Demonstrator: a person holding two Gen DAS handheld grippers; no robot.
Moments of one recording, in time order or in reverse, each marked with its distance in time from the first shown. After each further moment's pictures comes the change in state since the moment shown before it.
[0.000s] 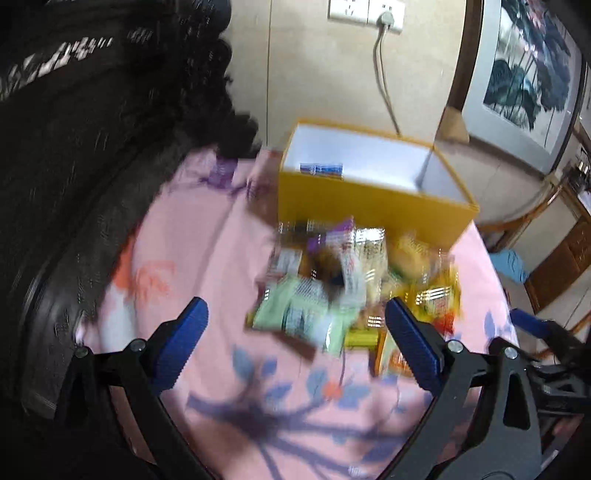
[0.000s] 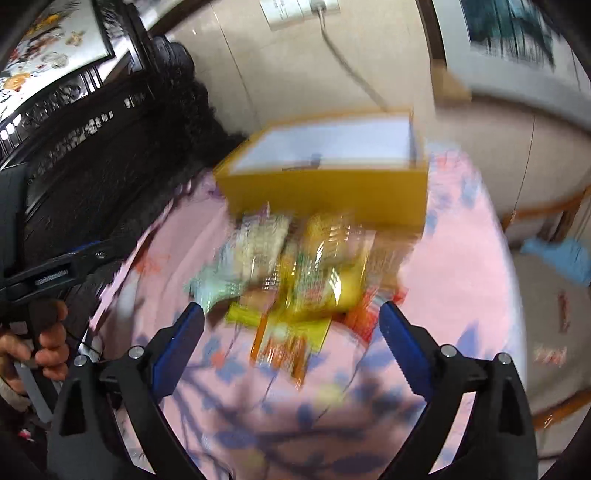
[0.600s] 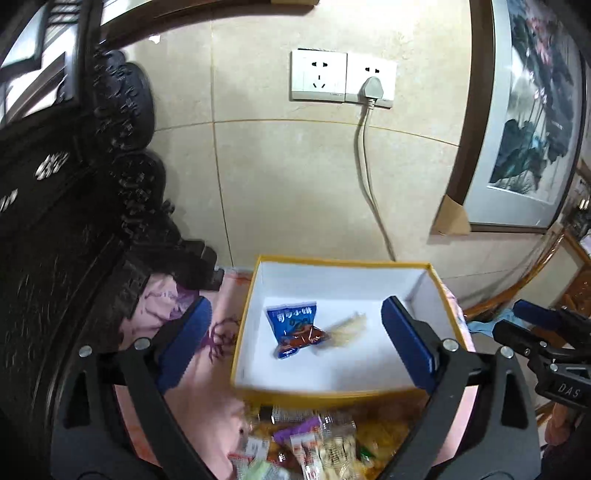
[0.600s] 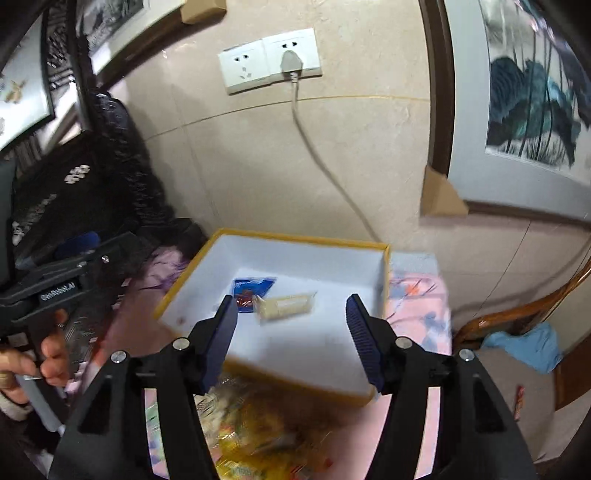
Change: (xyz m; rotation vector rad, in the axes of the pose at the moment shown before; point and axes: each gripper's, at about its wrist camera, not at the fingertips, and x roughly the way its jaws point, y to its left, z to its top) left arm 0.049 -0.058 0.216 0.054 -0.197 -0.058; right arm -0.020 -0.025 0.219 -0.077 -0.167 -0.119
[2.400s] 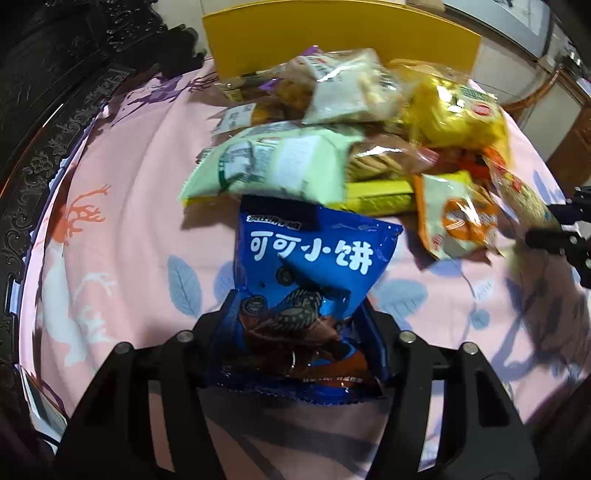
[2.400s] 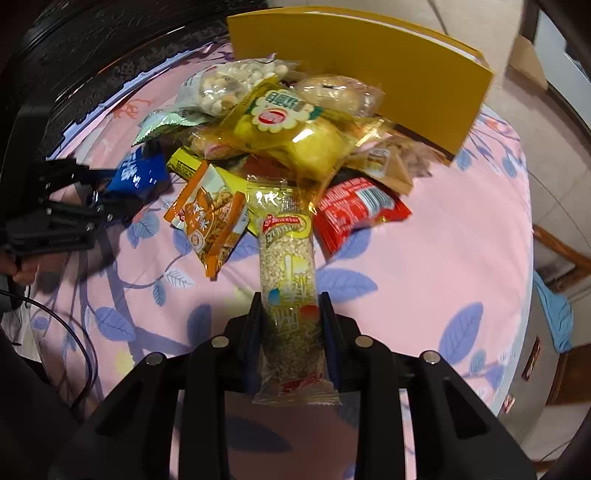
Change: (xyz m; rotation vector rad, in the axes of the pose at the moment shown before) left arm -0.003 0.013 -0.309 0.183 0.439 0.022; right arm 0.037 0.015 -0.261 -0.321 0.432 0.082
